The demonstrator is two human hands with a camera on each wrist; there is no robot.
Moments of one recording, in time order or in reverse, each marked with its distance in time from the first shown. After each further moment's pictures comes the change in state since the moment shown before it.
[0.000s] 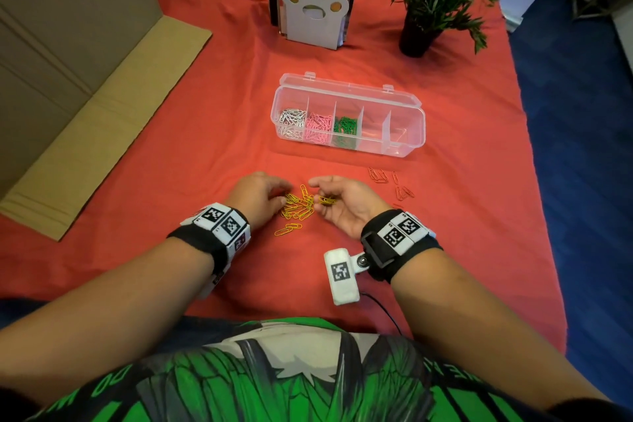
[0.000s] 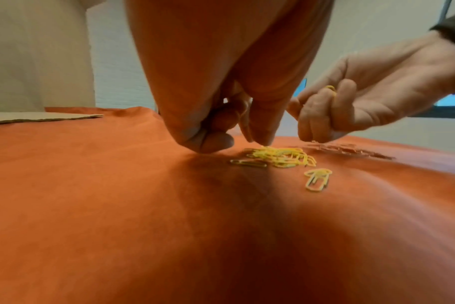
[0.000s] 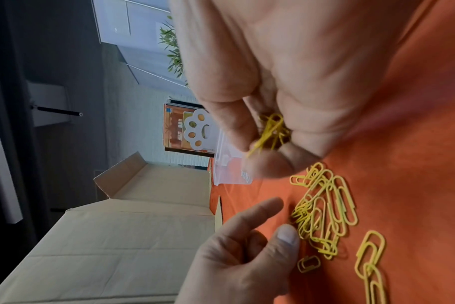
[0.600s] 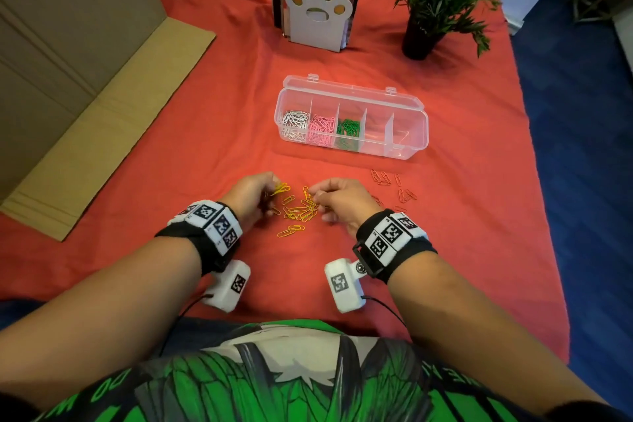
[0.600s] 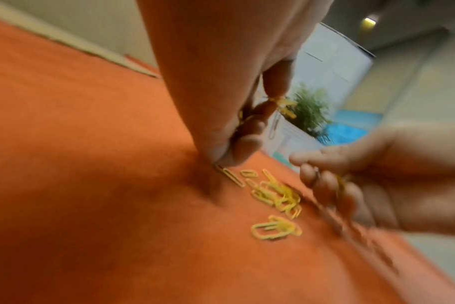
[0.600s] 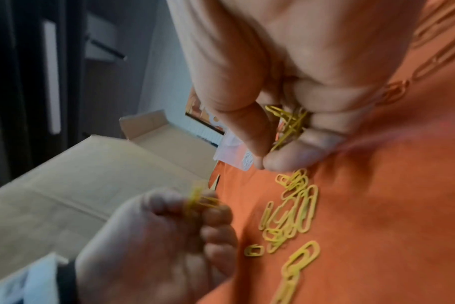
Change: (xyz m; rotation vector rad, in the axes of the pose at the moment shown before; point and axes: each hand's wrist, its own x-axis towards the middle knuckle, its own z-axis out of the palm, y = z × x) left_hand 0.000 0.006 -0.009 -1.045 -0.149 -0.400; right_hand 0.011 0.009 0.005 -0.564 0.175 -0.120
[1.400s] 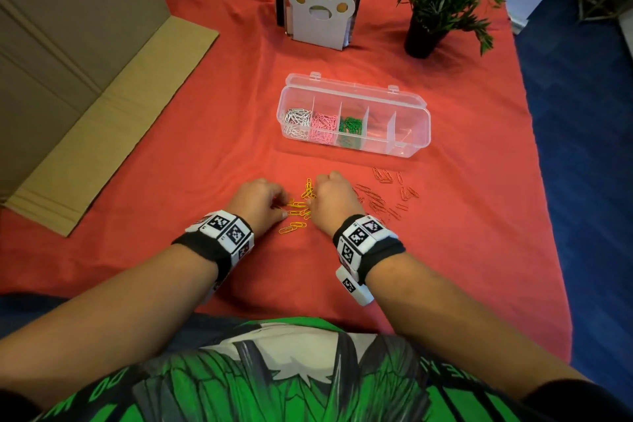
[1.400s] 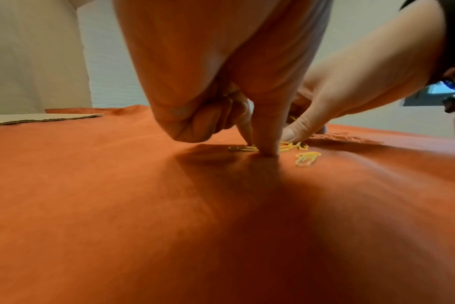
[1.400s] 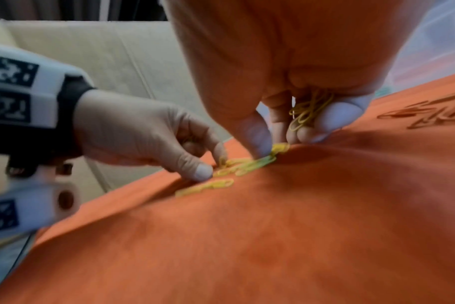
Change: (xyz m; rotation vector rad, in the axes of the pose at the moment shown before) left_hand -0.003 -0.022 -0.005 1.097 0.162 0.372; right_hand 0.006 0.012 0.018 -1.042 0.212 -0.371
